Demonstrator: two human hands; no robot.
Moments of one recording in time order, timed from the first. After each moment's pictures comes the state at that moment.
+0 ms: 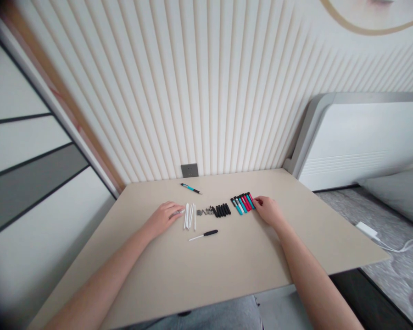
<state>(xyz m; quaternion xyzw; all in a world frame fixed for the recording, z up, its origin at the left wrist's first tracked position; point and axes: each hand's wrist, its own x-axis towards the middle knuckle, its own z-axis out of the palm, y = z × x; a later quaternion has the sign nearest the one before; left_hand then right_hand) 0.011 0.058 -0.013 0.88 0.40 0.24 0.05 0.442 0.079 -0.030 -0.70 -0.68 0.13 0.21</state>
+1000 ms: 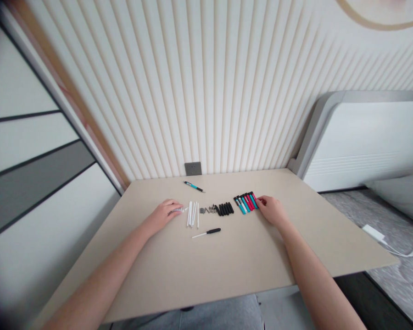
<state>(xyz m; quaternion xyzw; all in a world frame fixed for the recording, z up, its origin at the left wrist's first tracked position) -0.006 0.063 -0.024 0.86 0.42 0.26 0.11 0.446 0.081 -0.035 -0.69 -0.67 0.15 0.21</state>
